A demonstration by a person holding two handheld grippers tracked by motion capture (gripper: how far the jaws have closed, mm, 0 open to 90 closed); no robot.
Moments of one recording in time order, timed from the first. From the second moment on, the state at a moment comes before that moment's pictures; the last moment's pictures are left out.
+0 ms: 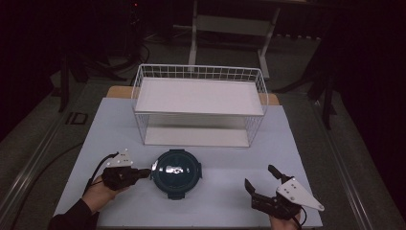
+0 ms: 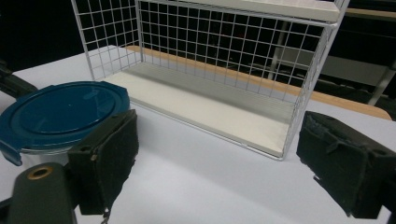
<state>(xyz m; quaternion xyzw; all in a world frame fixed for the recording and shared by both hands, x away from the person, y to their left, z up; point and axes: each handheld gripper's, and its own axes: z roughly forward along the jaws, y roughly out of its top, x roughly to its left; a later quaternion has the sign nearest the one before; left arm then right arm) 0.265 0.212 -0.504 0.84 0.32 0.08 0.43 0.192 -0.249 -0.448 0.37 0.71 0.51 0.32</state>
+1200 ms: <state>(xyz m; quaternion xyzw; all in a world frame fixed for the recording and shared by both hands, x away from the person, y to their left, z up) 0.288 0.134 -0.506 0.85 0.28 0.04 0.45 0.192 -0.245 -0.451 0.37 0.71 0.51 0.31</state>
